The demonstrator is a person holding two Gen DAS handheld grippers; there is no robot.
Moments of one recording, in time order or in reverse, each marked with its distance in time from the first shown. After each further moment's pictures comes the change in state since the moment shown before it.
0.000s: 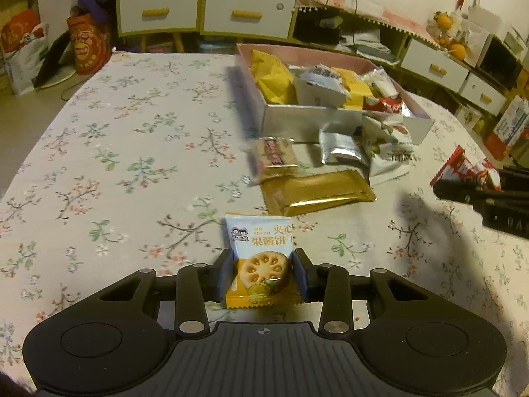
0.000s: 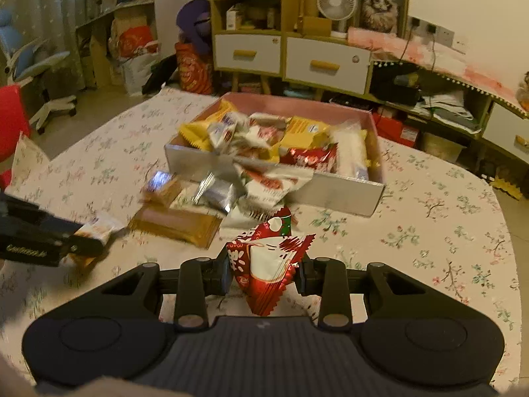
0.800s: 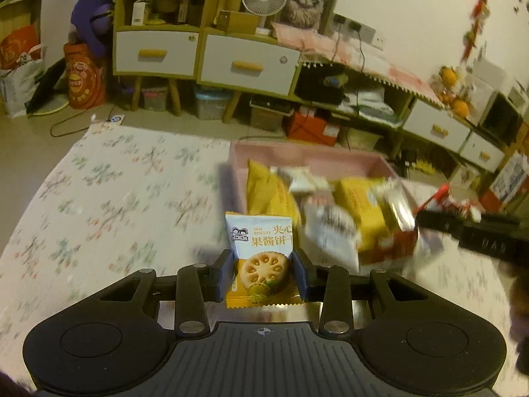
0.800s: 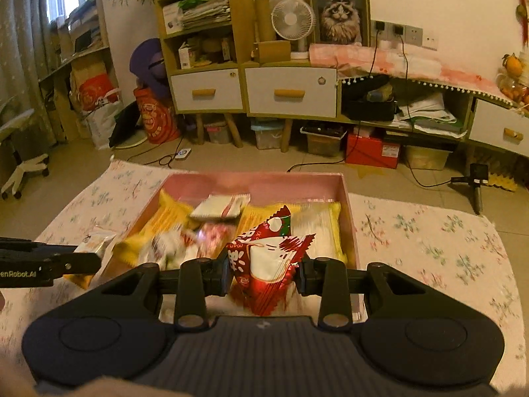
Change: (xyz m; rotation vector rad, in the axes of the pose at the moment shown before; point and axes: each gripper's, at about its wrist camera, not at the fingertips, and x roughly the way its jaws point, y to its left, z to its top) left arm 0.040 0.002 0.125 -0.067 -0.151 -0.043; right arm 0.055 -0.047 0.076 0.153 -0.084 -0.036
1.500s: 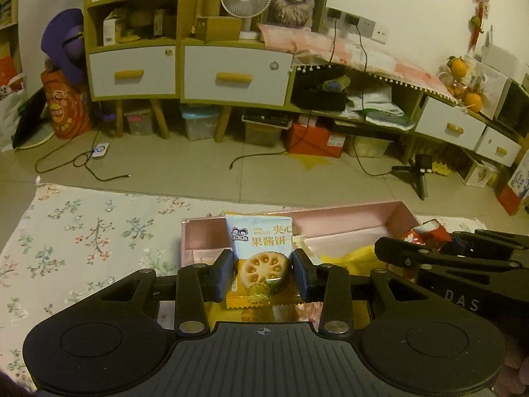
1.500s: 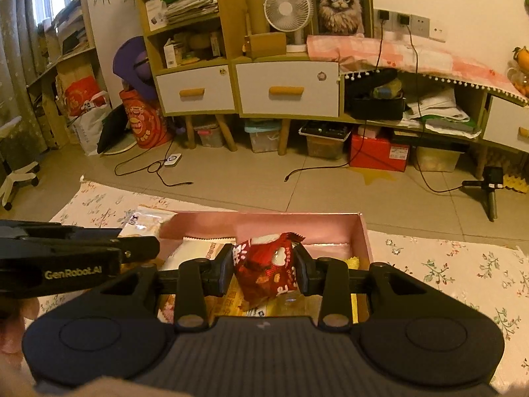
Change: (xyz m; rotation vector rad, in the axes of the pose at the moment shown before) left arm 0.094 -0.039 0.067 0.078 -0.008 0.046; right arm 0.055 -0.006 0.032 0.022 0.019 -0.003
